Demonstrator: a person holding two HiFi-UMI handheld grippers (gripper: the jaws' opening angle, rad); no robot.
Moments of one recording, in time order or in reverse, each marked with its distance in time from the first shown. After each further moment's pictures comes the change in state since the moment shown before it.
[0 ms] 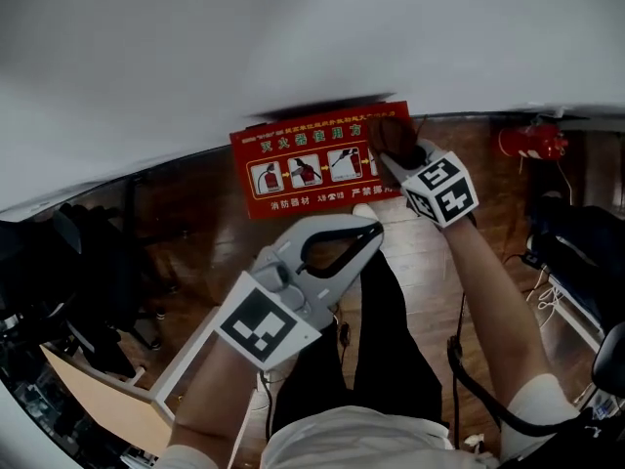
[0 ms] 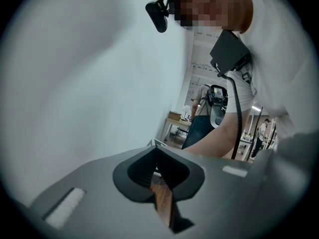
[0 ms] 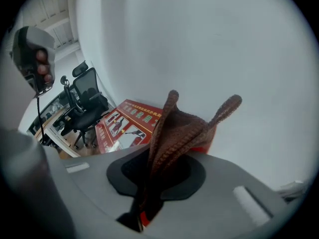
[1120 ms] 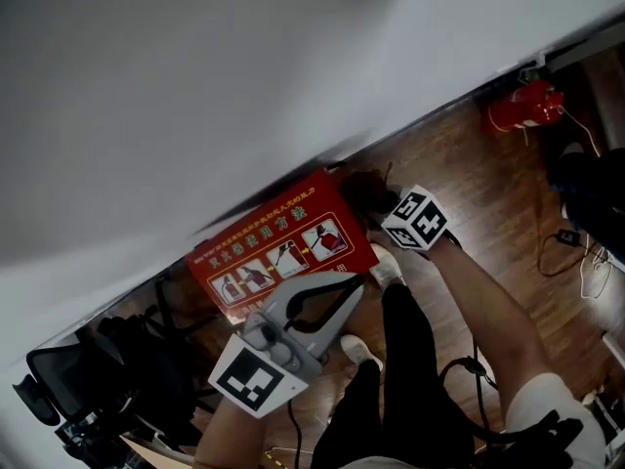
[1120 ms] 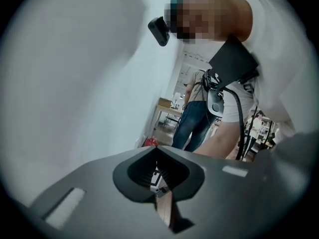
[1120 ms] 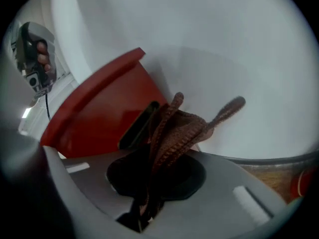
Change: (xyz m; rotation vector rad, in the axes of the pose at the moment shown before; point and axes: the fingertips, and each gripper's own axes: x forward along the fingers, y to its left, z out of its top) left arm 0.120 0.014 -0.037 0.000 0.120 -0.150; right arm 0.069 -0.067 -0.110 0.277 -0.086 0.168
